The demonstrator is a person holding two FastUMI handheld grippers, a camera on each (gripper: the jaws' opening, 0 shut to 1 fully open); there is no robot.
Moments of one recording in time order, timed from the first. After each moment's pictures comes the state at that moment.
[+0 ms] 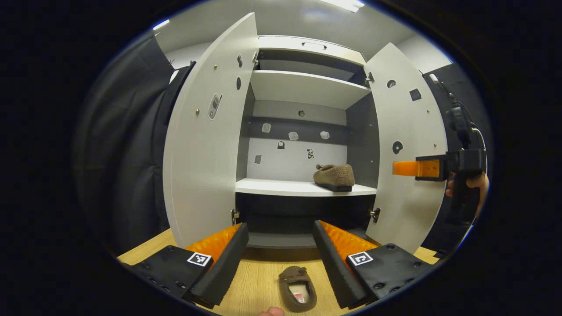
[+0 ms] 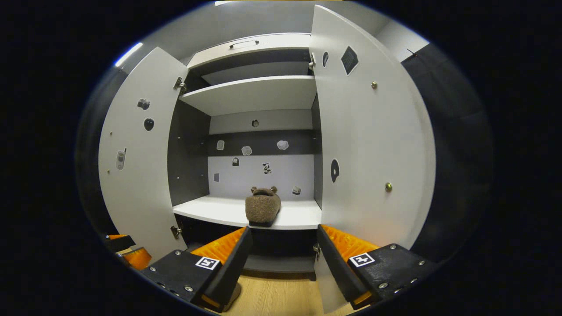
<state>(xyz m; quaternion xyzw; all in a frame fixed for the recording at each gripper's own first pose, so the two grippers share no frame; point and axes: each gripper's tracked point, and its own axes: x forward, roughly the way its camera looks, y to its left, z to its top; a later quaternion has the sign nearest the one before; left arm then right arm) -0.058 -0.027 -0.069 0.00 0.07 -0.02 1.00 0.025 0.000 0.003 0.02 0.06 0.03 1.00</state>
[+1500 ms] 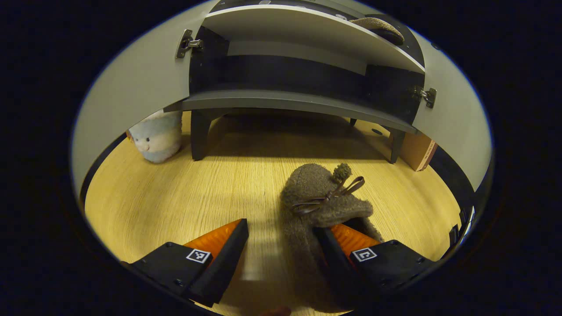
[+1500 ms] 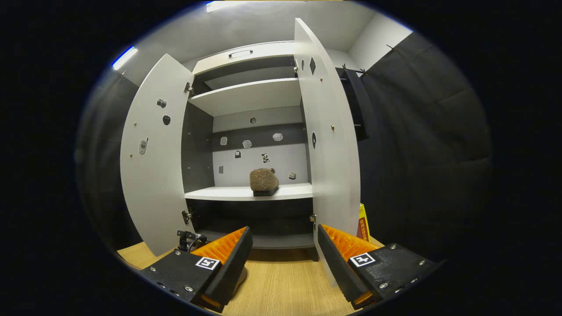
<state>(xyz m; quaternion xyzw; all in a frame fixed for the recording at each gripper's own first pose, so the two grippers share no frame) 0.001 -0.014 -0.397 0.00 0.40 -0.06 0.92 -0.074 -0.008 -0.045 0.04 0.06 0.01 1.00</state>
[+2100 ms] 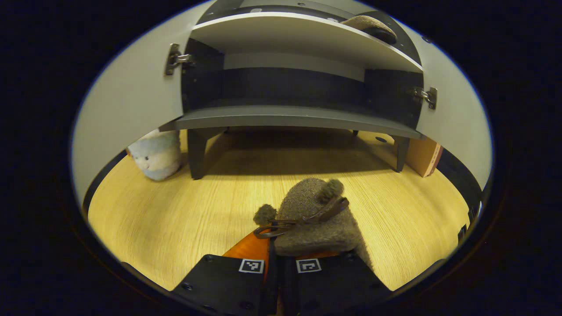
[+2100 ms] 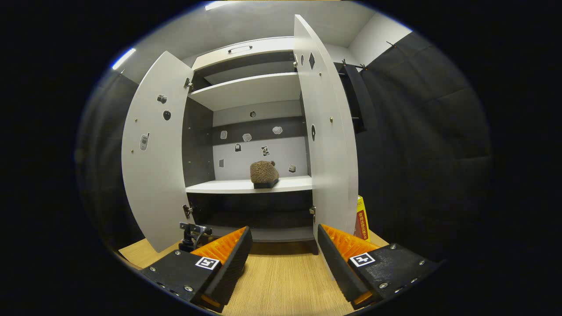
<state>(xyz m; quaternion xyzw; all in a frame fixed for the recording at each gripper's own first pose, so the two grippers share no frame) 0.005 -0.018 -0.378 -0.03 0.36 -0.03 0.93 -0.083 -0.001 -0.054 0.05 0.08 0.02 1.00</state>
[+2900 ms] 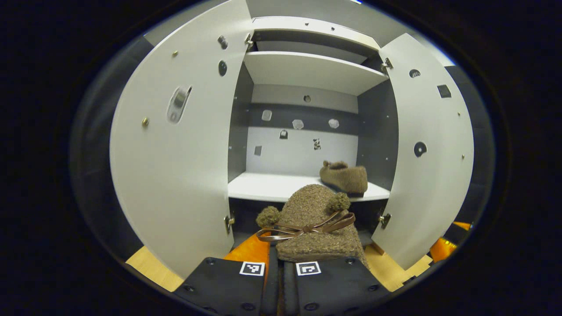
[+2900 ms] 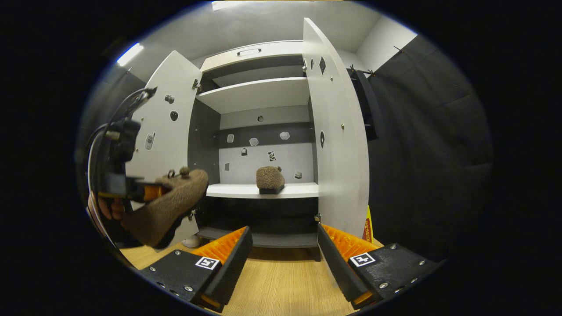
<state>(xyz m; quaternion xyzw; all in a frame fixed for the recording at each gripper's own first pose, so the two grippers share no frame) 0.069 -0.022 -0.007 0.01 0.11 0.00 0.99 -0.074 0.001 -0.047 0.03 0.05 0.03 1.00</state>
